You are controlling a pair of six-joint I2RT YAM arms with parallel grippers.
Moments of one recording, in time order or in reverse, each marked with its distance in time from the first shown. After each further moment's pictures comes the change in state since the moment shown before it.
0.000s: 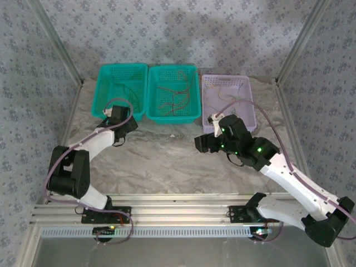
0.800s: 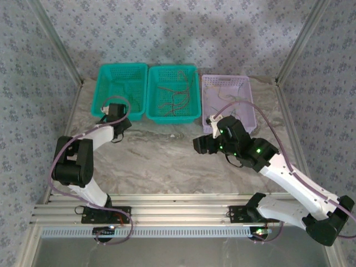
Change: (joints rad) left arm 0.060 0.108 0.036 0.110 0.053 0.013; right arm 0.031 -0.001 0.000 0.005 0.016 0.001
